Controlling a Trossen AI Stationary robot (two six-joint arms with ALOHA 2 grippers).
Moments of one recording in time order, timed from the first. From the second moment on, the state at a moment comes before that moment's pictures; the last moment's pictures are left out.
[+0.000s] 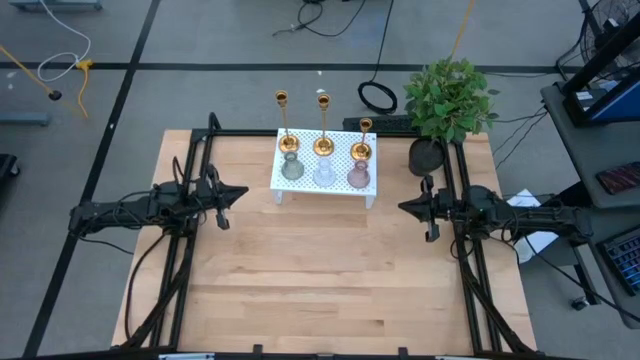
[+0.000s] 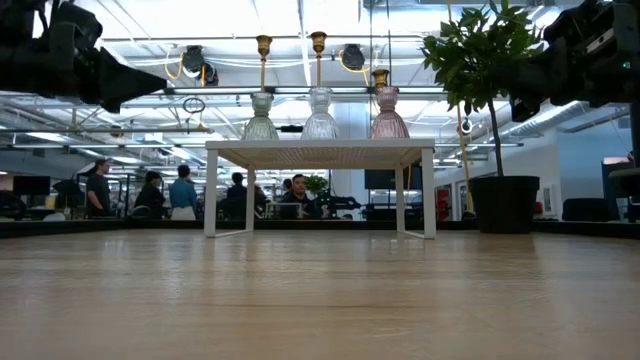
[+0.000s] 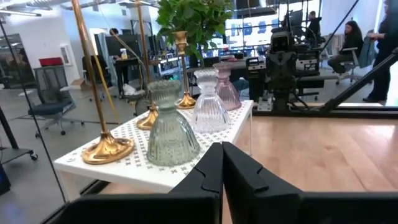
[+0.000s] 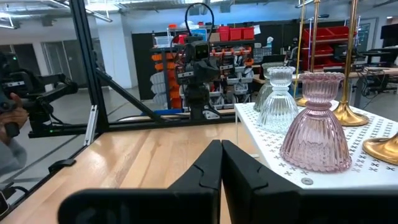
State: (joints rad) left arm 0.08 0.08 0.09 0.05 -0.21 0.10; right arm -0.10 0.18 0.02 0.27 -0.08 0.09
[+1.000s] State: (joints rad) left arm 0.08 0.08 0.02 0.04 -0.10 0.10; right arm -0.10 0.18 0.02 0.14 -0.05 0.16
